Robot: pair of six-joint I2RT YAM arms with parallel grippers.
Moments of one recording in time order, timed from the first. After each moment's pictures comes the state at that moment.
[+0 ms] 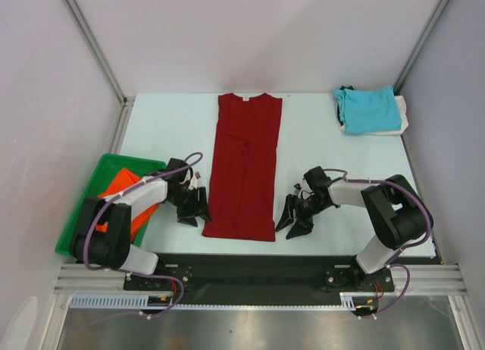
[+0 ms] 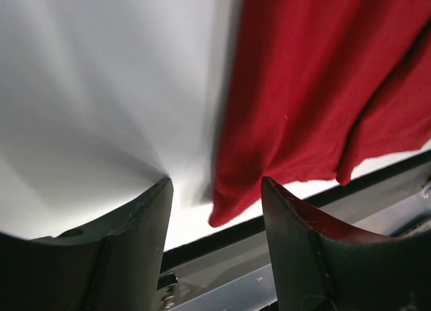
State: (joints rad) left arm -0.25 1.45 0.71 -0.67 0.38 -0.36; right arm 0.43 1.63 0.66 -0.39 -0.80 0.67
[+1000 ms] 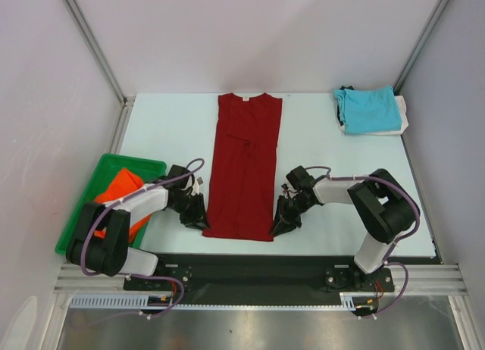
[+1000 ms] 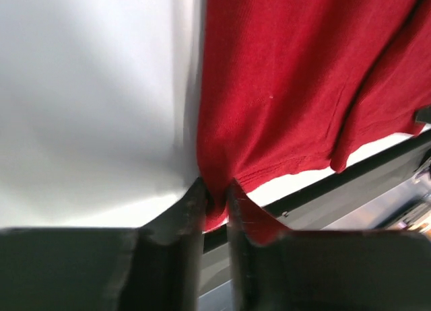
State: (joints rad) left arm -0.29 1.39 0.61 -0.59 0.44 -0.41; right arm 0.58 1.72 0.76 -0.35 -0.69 0.80
